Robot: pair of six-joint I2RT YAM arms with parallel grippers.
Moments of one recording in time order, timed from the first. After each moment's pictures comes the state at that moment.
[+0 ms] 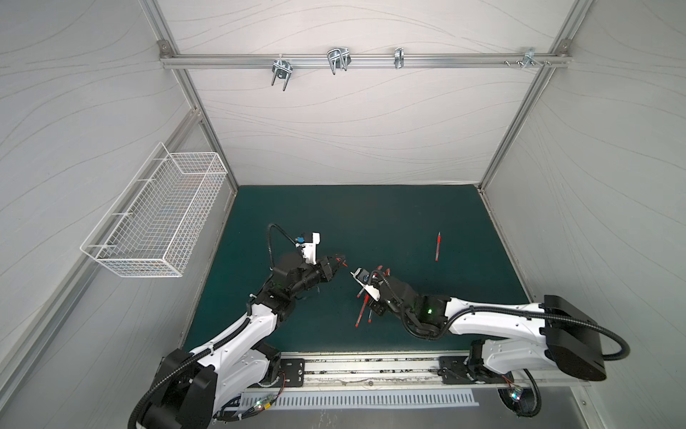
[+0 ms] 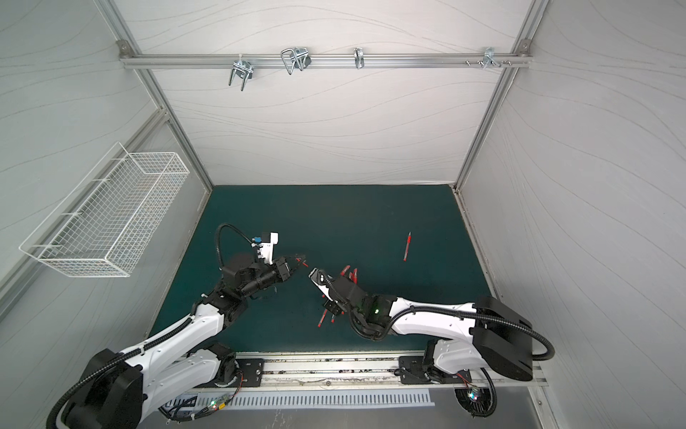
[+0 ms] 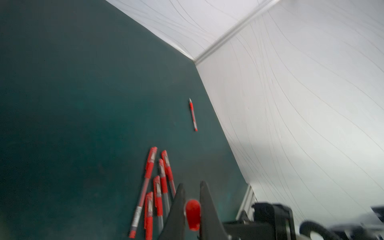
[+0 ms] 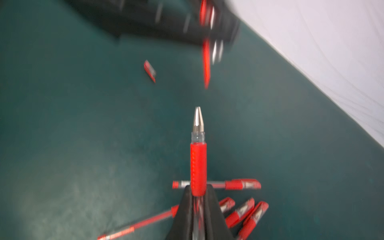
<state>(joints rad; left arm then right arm) -0.40 0.99 0.38 0.37 0.41 -0.81 1.21 1.29 0.64 0.04 0.36 -0.10</state>
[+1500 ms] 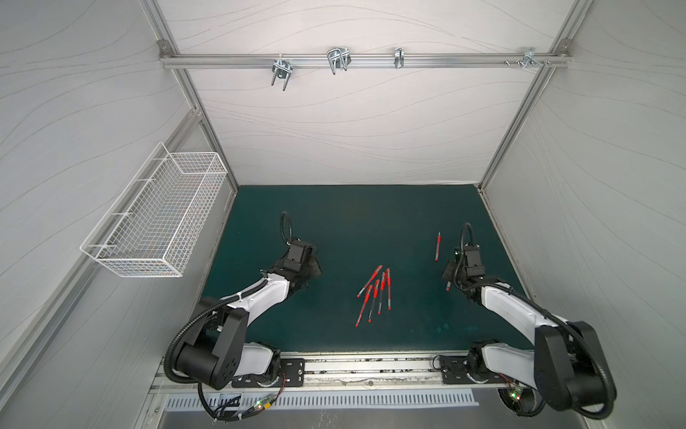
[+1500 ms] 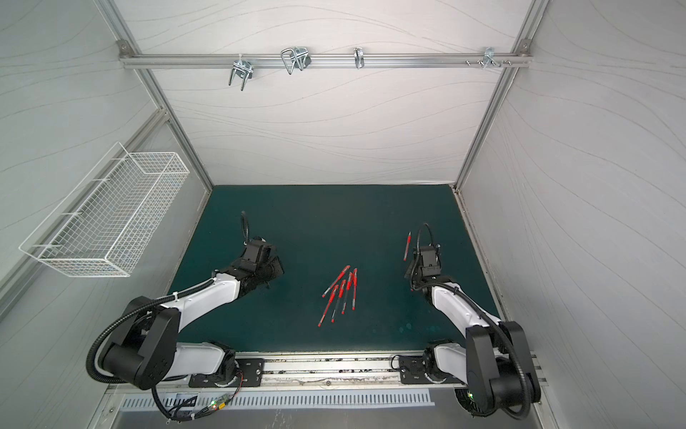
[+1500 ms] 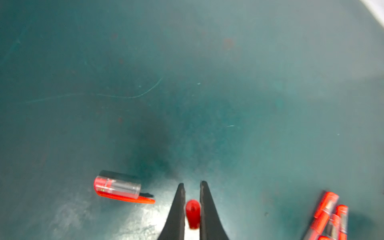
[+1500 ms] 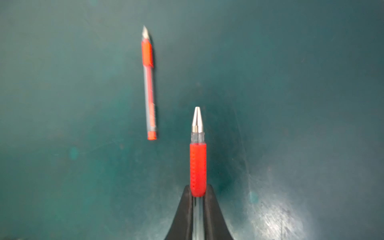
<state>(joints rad) -0.31 1.37 0.60 -0.16 -0.07 -0.70 0.17 1.22 0.49 -0.19 0.18 0.56</state>
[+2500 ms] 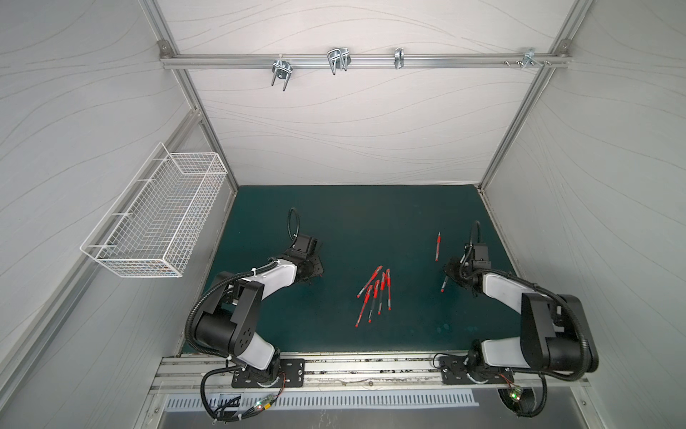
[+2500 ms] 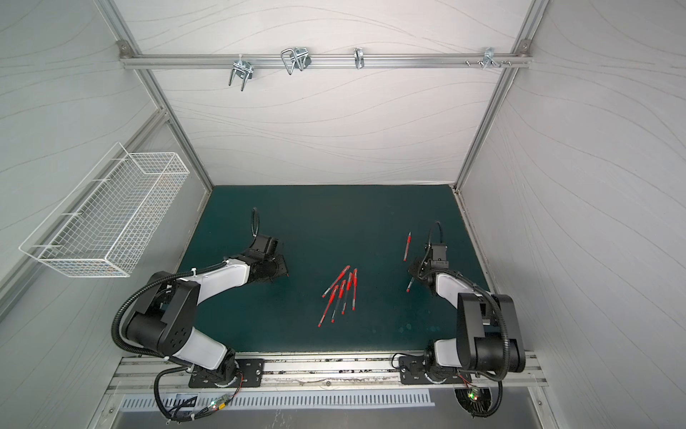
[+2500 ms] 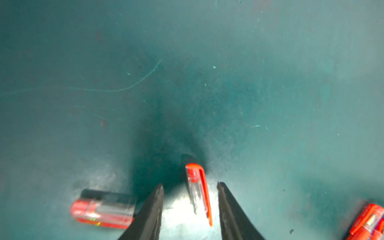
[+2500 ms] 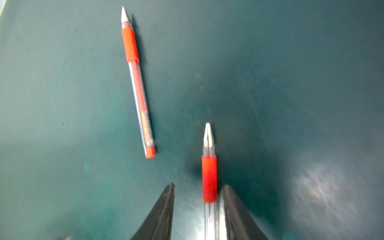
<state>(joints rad) -0.30 1.52 0.72 -0.26 -0.04 -0.66 0.02 1.33 0.50 -0.10 -0.09 0.61</state>
